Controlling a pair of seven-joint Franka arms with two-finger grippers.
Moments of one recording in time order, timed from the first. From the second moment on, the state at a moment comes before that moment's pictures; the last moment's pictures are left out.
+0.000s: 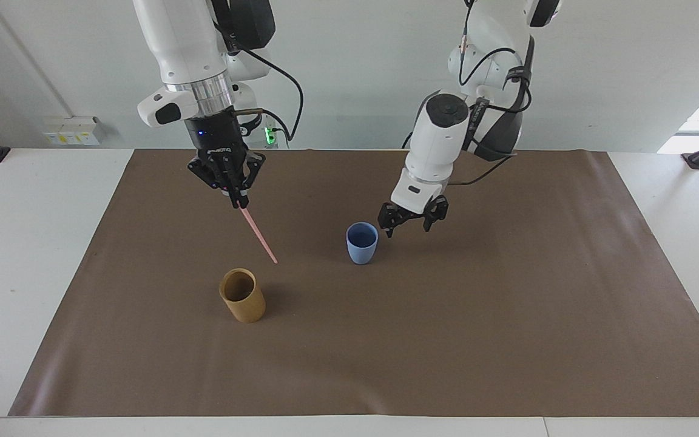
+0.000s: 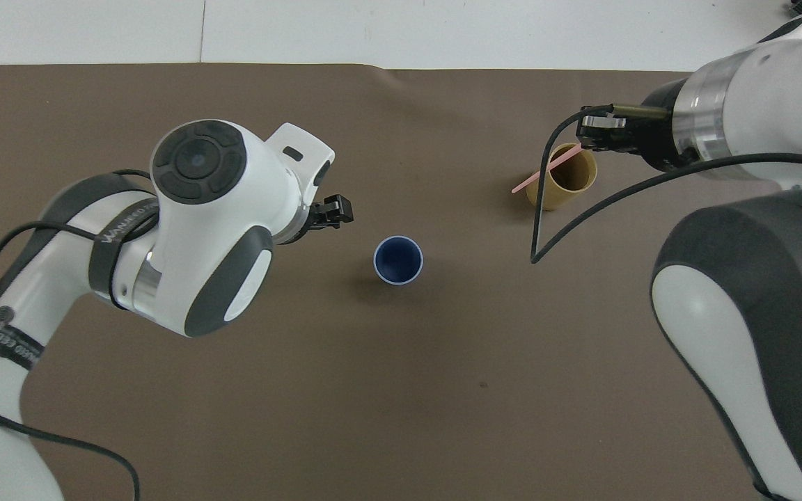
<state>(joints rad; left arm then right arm) -0.34 0.20 -0.13 -1.70 0.00 1.97 -0.59 0.18 0.13 0.08 -1.45 0.06 1.90 0.39</state>
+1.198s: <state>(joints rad) 0.04 -0.01 -0.13 -1.65 0.00 1.63 0.04 0.46 0.13 0.09 -1.61 0.00 2.04 0.55</state>
